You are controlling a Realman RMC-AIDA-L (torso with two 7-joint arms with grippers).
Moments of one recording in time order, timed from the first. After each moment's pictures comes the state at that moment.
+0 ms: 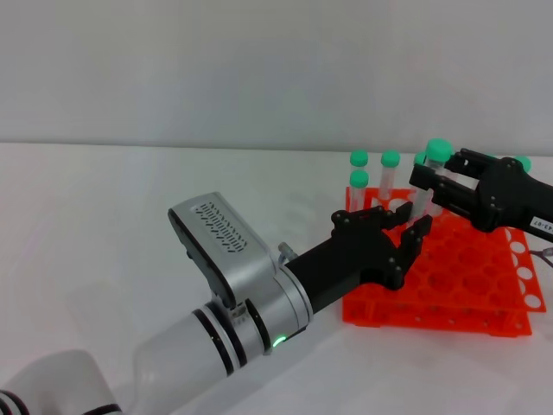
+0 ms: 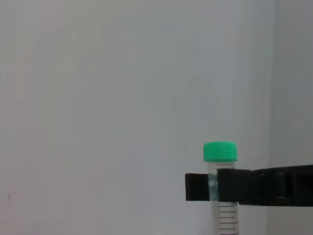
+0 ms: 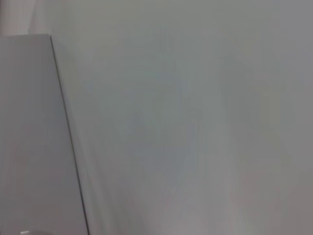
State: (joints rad) left arm -0.72 -2.10 2.84 0.41 -0.86 1.04 -0.30; right arm 0.64 1.87 -1.68 -0.32 -0.58 -1.37 1.06
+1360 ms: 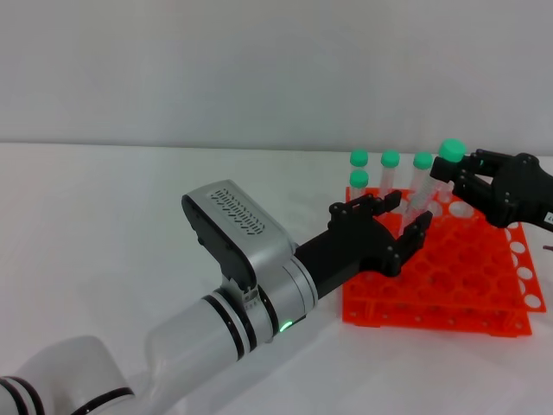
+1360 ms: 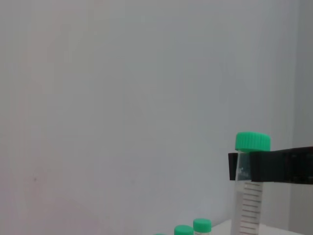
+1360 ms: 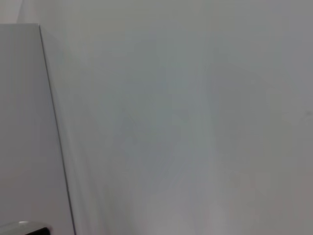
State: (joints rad) left arm -0.74 -2.11 2.78 0.43 -0.88 0.91 -0.26; right arm 0.63 1.85 -1.68 -0.32 -0.58 -1.36 1.04
